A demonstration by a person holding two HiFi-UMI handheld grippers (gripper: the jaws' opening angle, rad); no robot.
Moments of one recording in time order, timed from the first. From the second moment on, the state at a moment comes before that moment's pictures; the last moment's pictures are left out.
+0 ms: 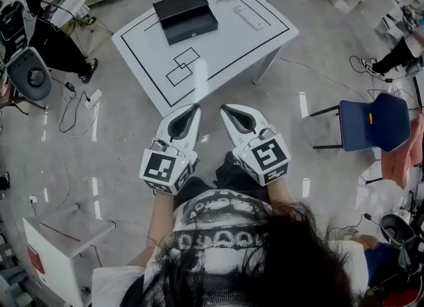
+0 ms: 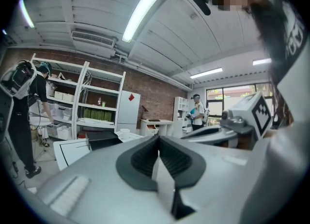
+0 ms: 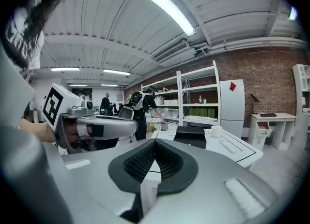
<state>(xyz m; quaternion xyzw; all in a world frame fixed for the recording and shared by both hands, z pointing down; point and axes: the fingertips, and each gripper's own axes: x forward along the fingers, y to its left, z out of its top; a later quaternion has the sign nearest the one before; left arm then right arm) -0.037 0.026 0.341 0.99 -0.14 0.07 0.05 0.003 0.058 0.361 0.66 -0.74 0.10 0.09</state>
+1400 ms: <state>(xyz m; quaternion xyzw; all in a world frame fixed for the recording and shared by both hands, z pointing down) 0.061 0.019 0.367 0.97 -0.22 0.10 0.06 0.113 0.050 0.400 0.60 -0.78 0.13 0.07</state>
